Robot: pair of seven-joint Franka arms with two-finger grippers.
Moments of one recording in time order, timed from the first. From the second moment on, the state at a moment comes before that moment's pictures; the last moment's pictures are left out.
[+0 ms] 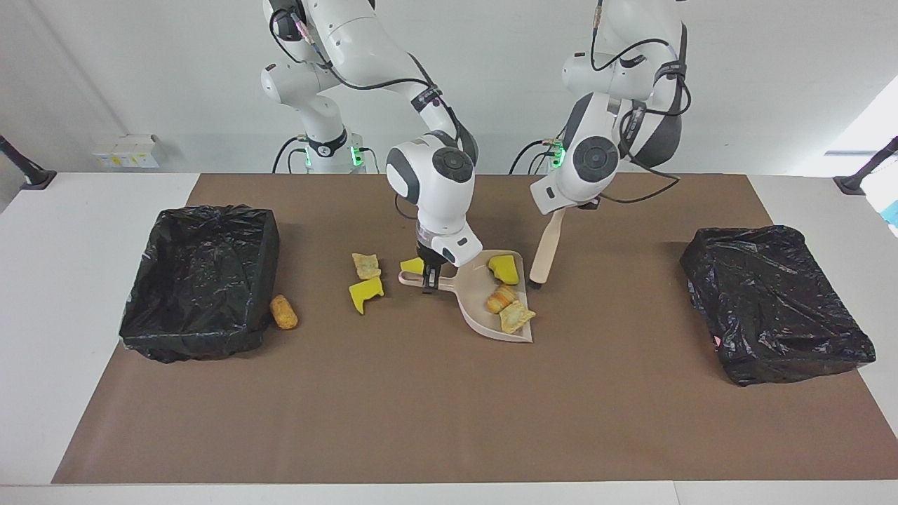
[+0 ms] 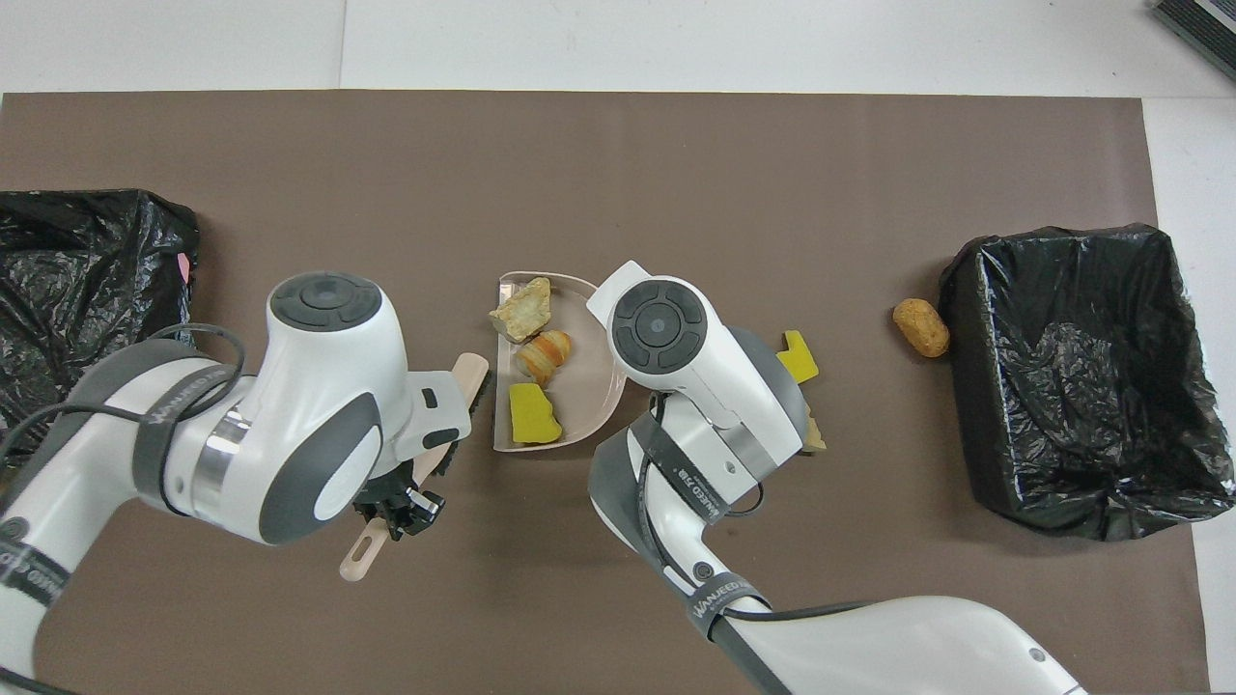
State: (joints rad) left arm -0.29 0.02 -0.13 -1.99 -0.07 1.49 0.04; right arm 0.61 0.41 -0.07 -1.74 -0.16 2.13 -0.88
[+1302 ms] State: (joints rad) left arm -0.60 -0.16 -0.17 -2.21 -0.29 1.86 -0.61; right arm 0.15 0.11 -0.08 -1.72 -0.16 1.89 -1.34
